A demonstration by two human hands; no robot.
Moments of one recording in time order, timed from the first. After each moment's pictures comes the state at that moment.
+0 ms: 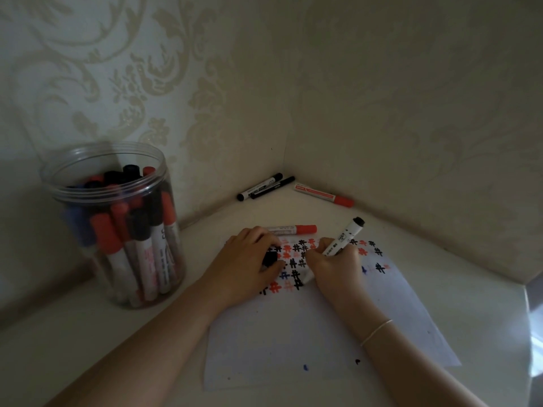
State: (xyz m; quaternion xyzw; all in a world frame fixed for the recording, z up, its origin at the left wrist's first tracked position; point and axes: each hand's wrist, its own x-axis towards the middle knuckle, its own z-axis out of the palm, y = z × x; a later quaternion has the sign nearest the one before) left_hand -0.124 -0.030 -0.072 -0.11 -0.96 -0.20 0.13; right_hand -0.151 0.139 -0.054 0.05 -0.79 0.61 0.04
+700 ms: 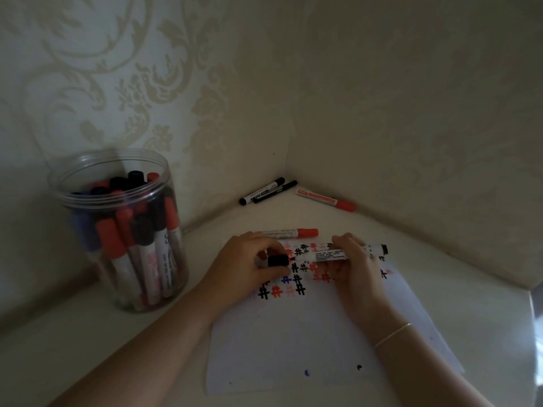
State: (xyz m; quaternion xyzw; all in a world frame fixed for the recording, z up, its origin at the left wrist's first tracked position) left_hand -0.117 -0.032 -0.059 -0.12 -0.91 -0.36 0.18; right_hand -0.152 0.156 -0.039 0.05 -0.52 0.85 -0.07
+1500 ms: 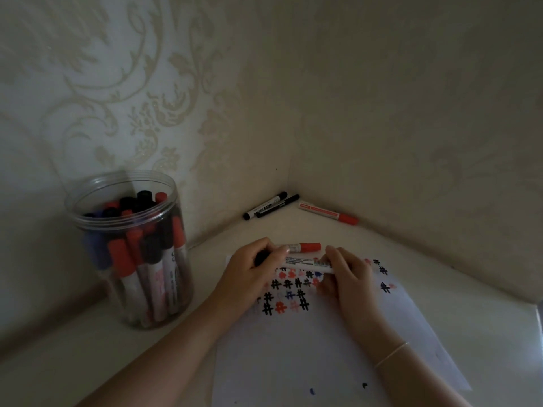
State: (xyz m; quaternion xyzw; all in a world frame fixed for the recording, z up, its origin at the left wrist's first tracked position) left_hand -0.108 -0.019 -0.038 -0.06 -0.81 -0.56 0.15; right_hand -0.145 0.146 -0.039 0.08 -0.66 0.74 0.01
